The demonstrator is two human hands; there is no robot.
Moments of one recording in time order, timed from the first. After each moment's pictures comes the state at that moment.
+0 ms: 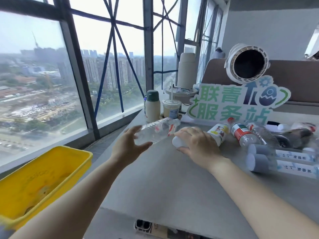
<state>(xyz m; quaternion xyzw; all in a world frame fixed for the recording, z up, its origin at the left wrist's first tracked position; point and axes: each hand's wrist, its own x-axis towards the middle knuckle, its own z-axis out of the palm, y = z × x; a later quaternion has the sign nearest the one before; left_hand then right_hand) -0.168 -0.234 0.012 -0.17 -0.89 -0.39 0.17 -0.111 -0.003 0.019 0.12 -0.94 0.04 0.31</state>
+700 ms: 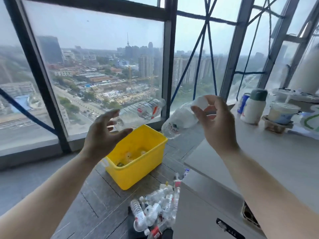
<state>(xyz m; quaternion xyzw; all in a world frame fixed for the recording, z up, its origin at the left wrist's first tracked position) -0.035 -0.584 0.017 0.02 -0.87 -0.37 0.34 -0.114 -0.302 0.048 0.25 -0.76 0.46 0.40</state>
